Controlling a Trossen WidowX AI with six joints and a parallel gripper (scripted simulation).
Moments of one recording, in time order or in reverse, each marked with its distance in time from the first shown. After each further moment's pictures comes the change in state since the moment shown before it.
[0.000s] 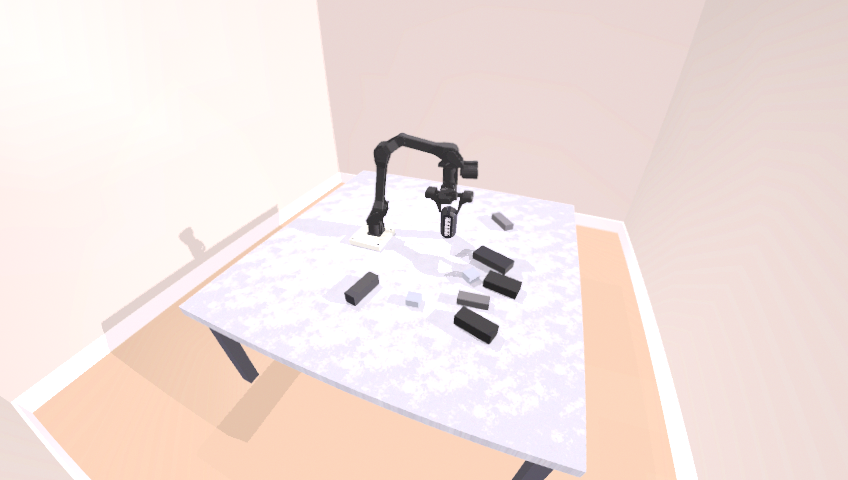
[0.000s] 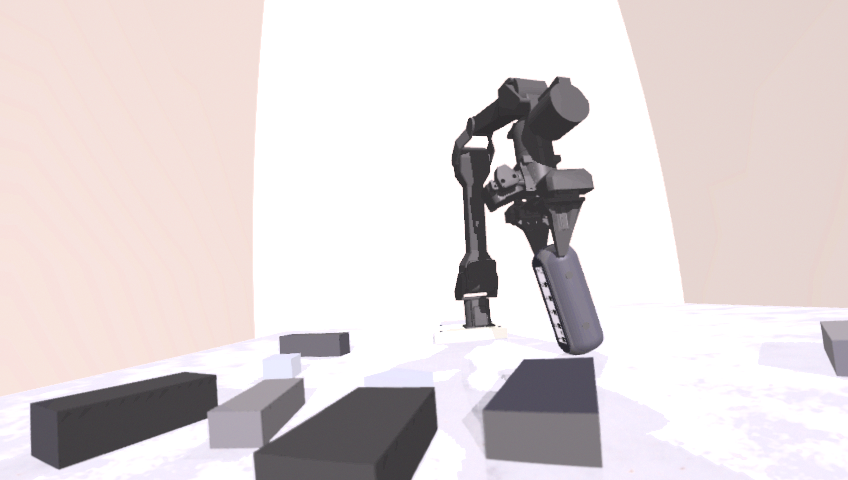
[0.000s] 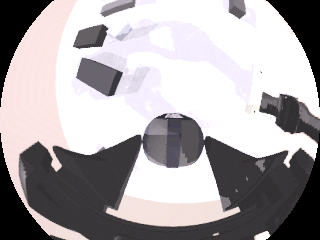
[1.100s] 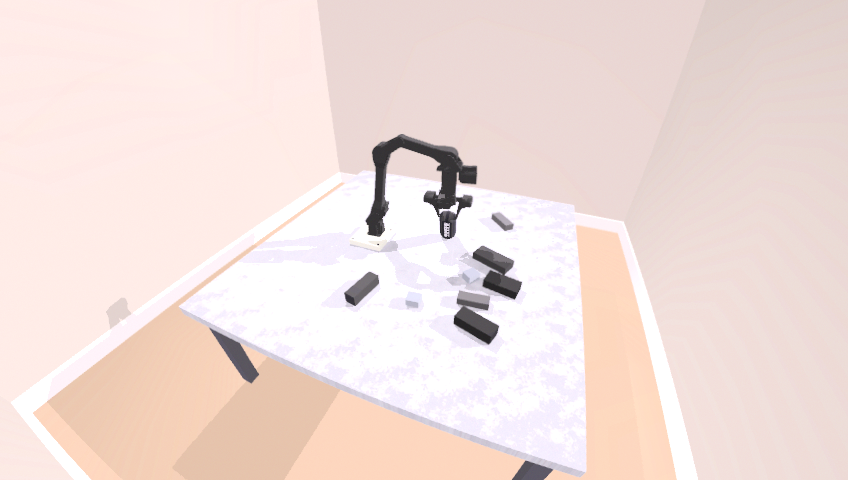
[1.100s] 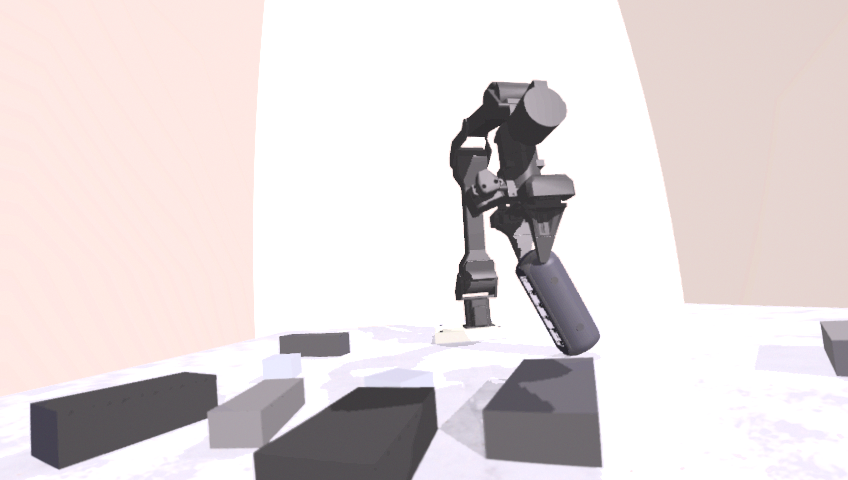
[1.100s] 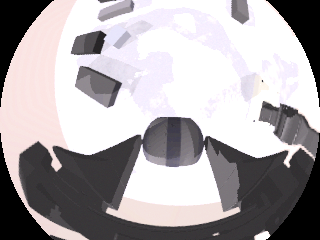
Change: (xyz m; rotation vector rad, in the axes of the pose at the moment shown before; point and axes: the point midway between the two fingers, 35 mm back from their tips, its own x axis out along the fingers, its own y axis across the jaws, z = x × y) arm 0.006 0.000 0.027 0.001 -0.005 0.000
